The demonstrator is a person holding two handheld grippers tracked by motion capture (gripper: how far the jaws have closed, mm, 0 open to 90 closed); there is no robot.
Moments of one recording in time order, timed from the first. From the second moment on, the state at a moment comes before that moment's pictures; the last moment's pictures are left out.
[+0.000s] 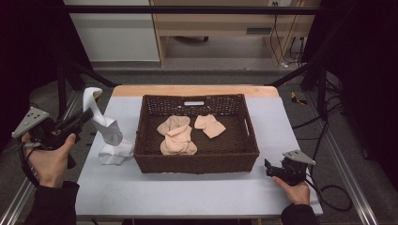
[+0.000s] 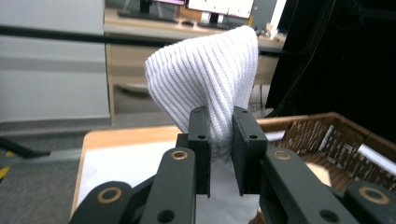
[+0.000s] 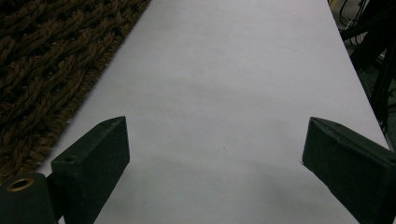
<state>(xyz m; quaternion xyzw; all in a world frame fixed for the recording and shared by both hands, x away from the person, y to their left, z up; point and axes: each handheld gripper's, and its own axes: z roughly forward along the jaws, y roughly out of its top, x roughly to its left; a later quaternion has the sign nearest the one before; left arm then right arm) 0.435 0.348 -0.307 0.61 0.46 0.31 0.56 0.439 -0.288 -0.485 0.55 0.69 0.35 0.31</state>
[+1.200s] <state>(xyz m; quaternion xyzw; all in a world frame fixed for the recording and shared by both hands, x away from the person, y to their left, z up) 0.484 0.325 -0.446 0.69 0.52 0.26 0.43 0.438 -0.288 -0.485 0.55 0.69 0.35 0.31</state>
